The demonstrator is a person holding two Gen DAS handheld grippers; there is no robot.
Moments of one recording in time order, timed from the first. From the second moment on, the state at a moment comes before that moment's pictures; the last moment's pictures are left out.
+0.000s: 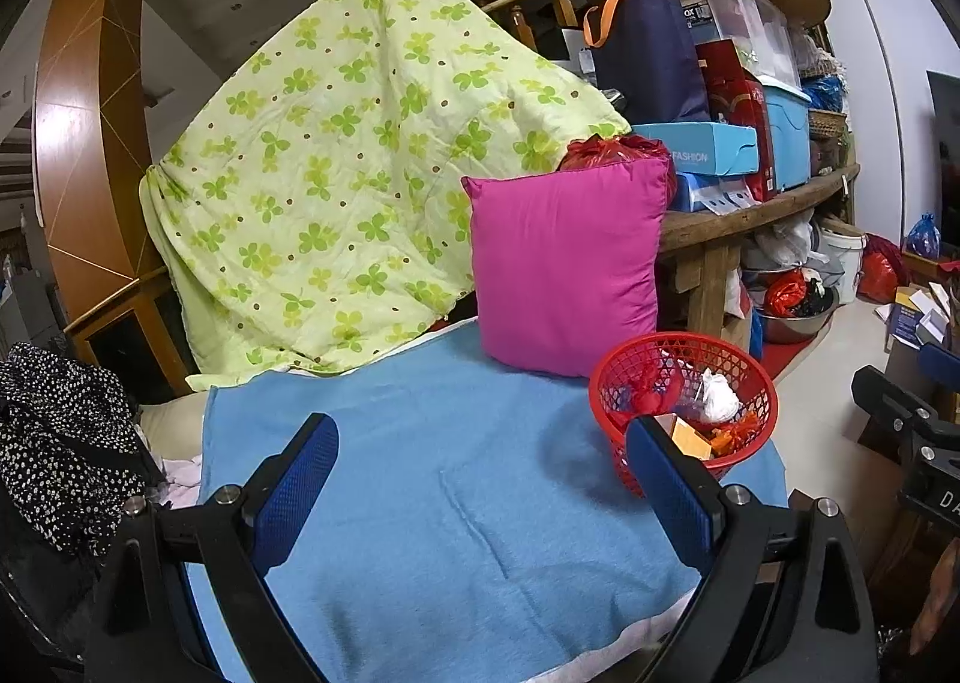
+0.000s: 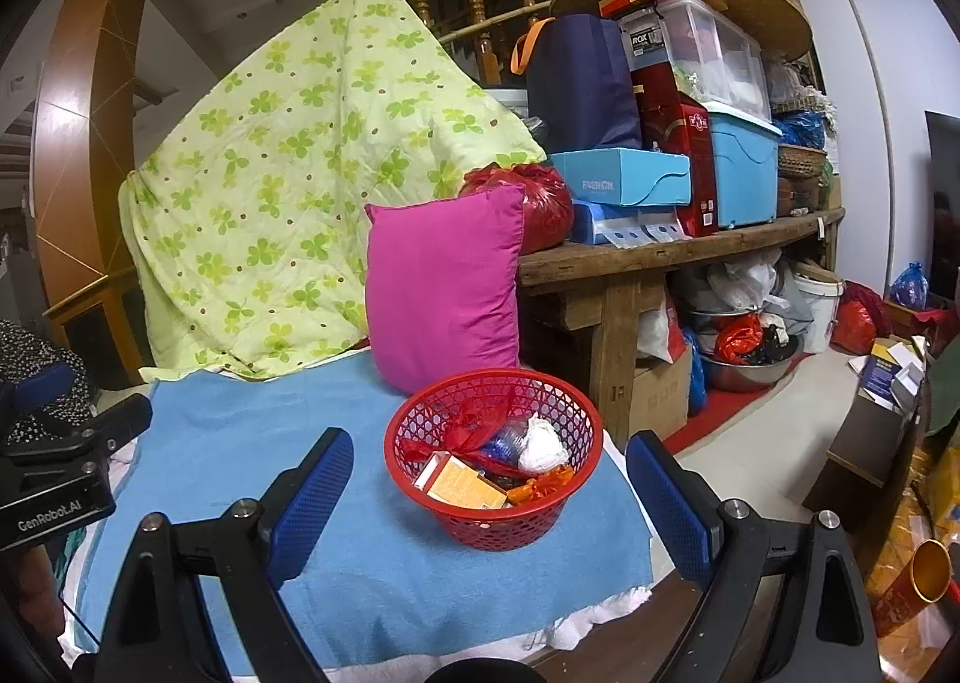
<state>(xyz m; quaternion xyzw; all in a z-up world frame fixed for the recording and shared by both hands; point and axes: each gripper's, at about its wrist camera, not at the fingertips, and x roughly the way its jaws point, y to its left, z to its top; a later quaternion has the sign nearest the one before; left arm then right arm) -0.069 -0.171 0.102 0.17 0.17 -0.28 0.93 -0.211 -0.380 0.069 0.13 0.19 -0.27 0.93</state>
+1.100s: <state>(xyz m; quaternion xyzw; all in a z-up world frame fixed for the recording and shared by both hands) -0.021 -0.175 0.065 0.16 0.21 -0.28 0.92 -0.161 -0.378 0.041 0.12 0.22 -0.28 0.93</state>
